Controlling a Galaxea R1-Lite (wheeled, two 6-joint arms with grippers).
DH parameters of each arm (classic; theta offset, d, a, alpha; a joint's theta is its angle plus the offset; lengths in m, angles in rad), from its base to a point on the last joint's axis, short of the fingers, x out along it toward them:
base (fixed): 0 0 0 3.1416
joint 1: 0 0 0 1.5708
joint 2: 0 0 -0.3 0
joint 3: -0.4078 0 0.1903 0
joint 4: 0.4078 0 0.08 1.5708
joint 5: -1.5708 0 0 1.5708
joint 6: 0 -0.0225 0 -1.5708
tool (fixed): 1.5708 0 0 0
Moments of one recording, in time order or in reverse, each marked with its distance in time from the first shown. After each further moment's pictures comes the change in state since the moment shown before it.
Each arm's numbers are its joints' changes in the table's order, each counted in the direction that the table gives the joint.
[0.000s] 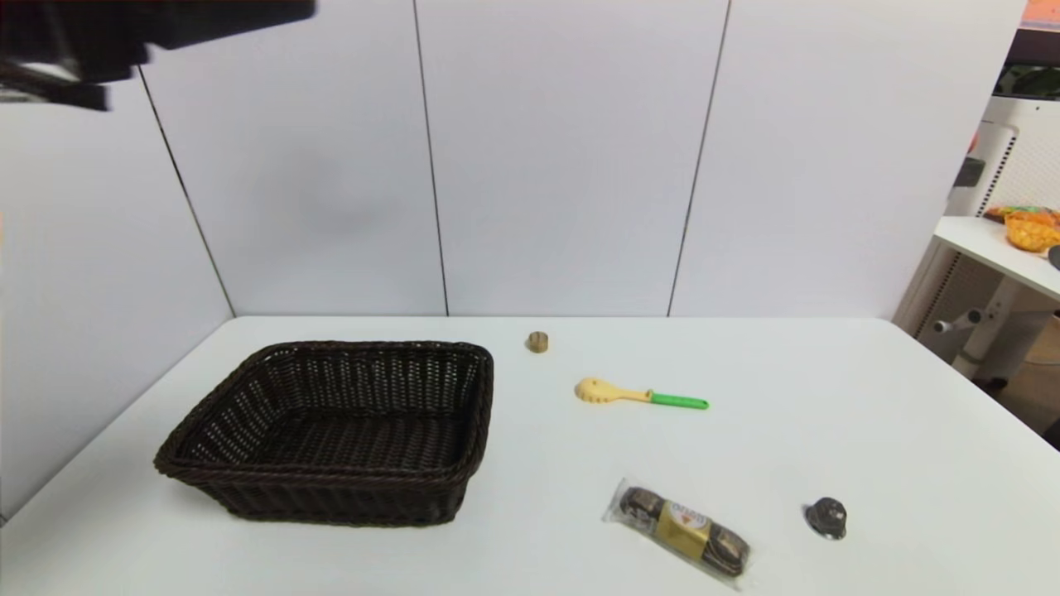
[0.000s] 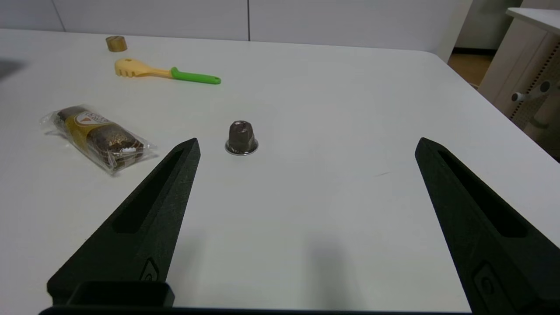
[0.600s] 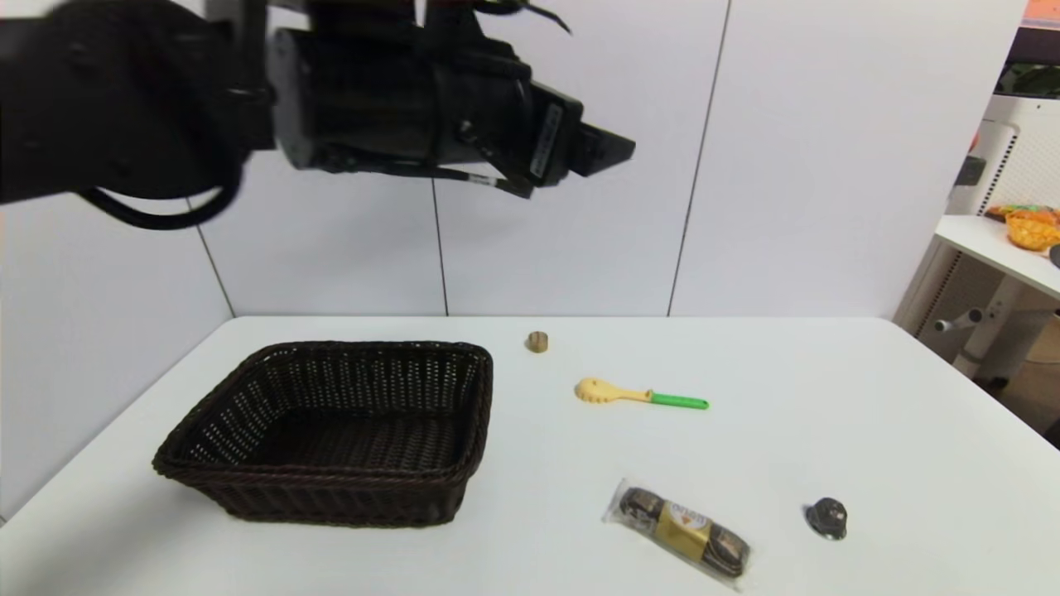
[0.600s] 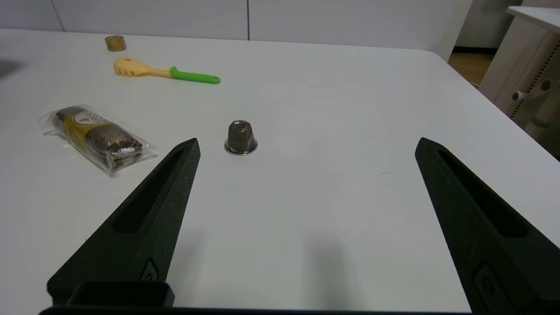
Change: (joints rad) left arm 0.193 0.536 -0.341 0.000 -0.003 0.000; right arm 0.000 0.000 0.000 0.000 0.000 0.000
